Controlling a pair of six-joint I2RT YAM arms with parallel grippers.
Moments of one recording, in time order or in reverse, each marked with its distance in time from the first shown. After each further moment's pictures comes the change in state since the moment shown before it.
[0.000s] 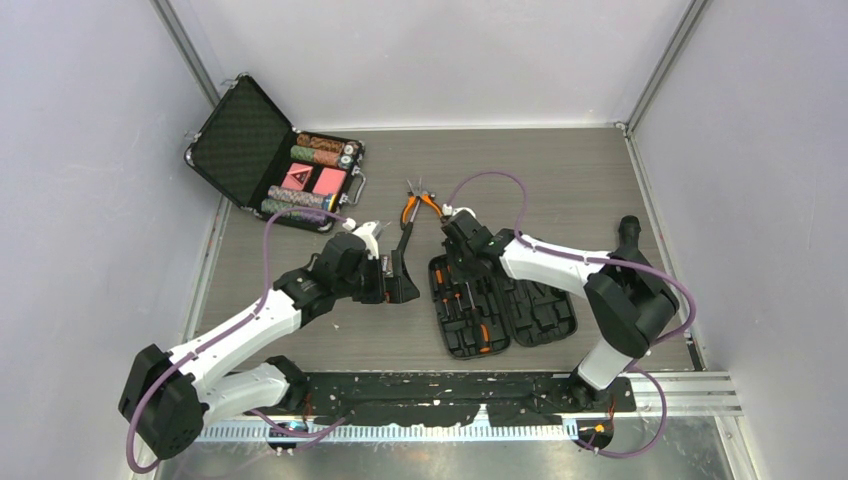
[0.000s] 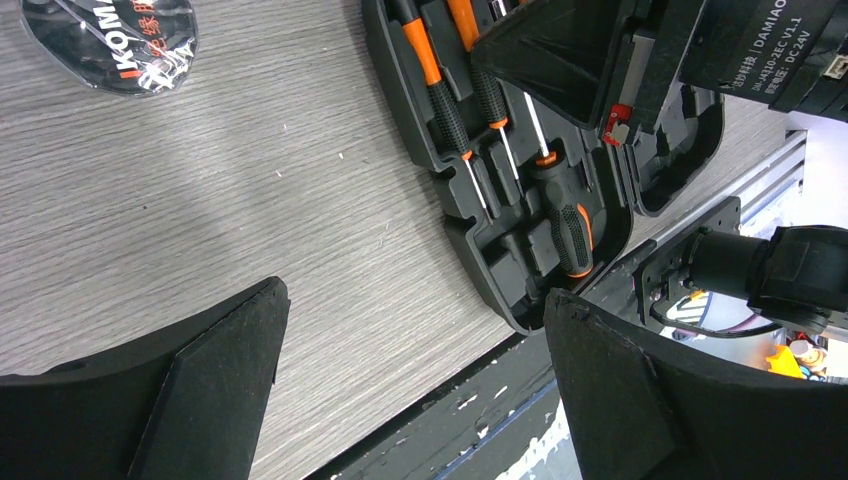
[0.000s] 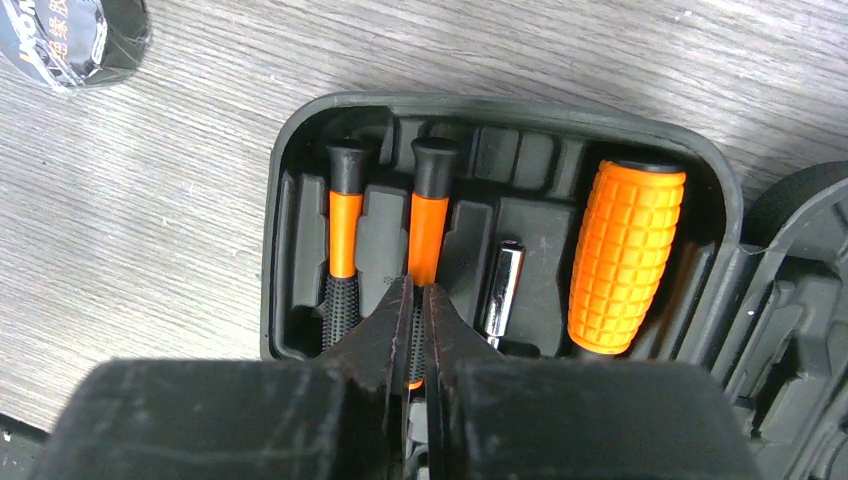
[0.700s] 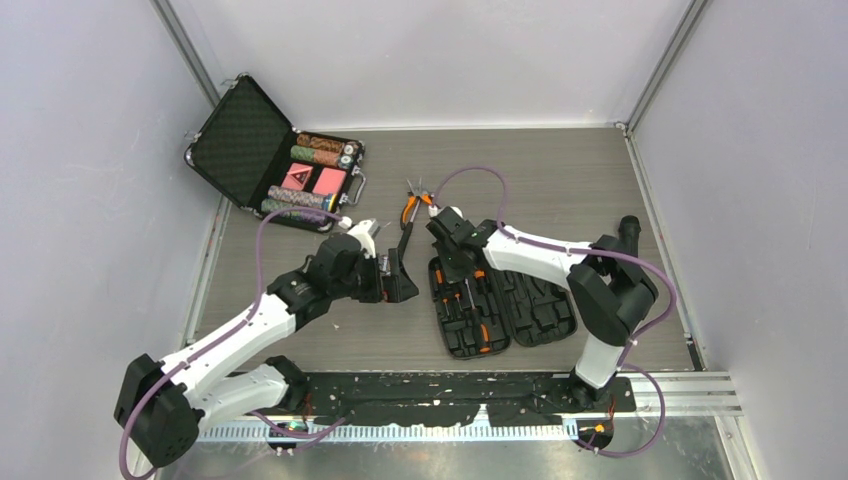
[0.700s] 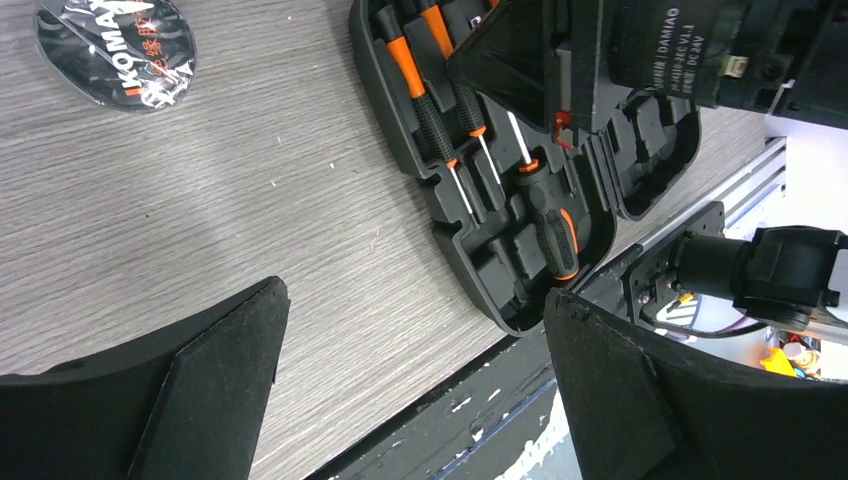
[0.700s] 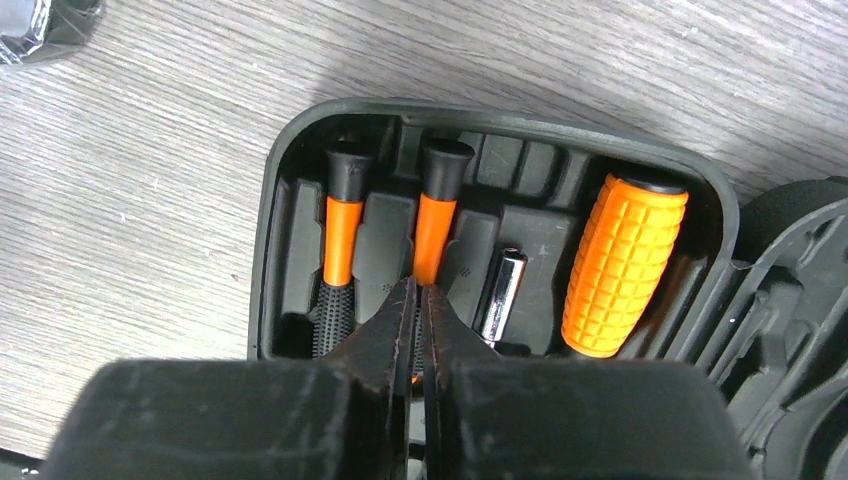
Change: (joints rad) left arm 0.000 -0.040 0.000 -0.001 -0.007 0.003; right arm 0.035 0.108 0.143 -0.166 0.058 -0.054
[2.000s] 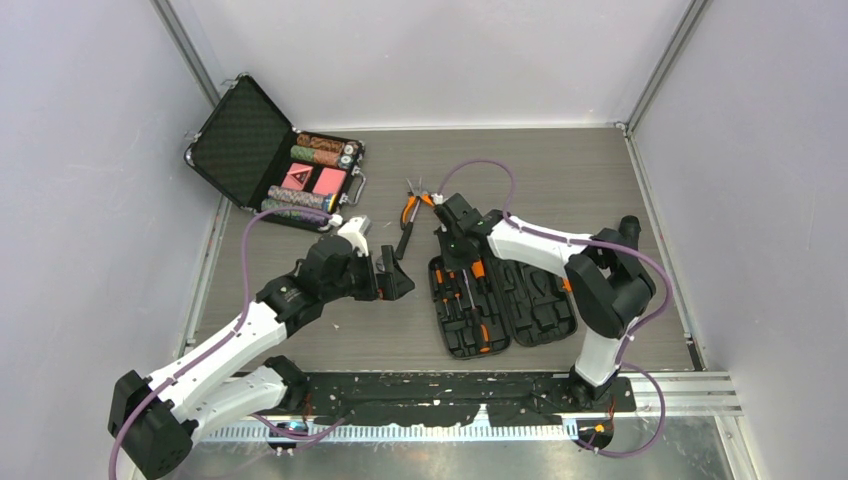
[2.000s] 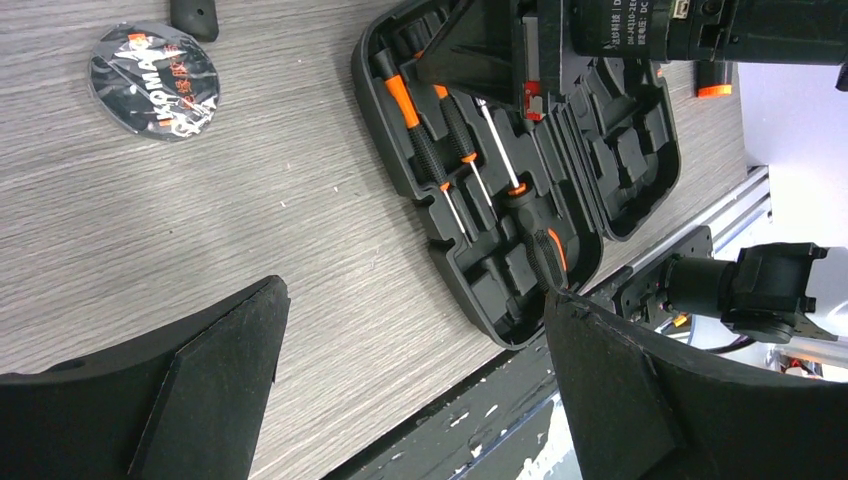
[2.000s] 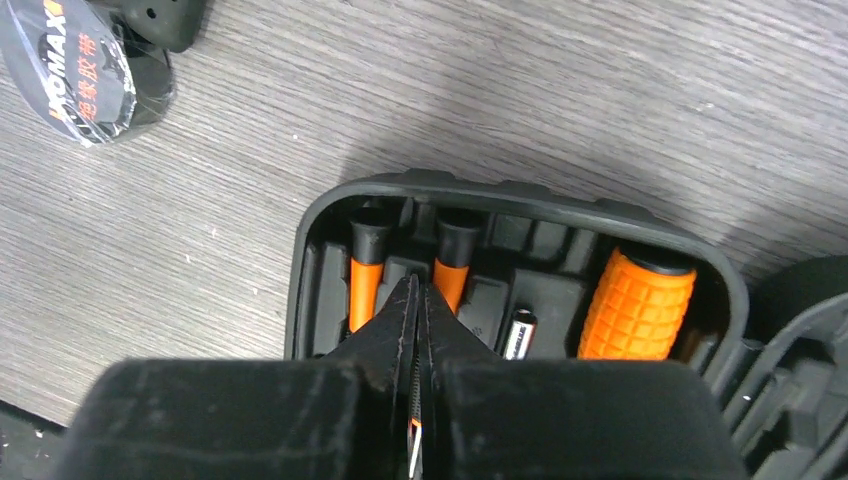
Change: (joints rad) left arm 0.000 -0.095 -0.001 -0.007 -0.054 0.004; right arm -0.079 0.002 0.047 0.050 -0.128 -0.002
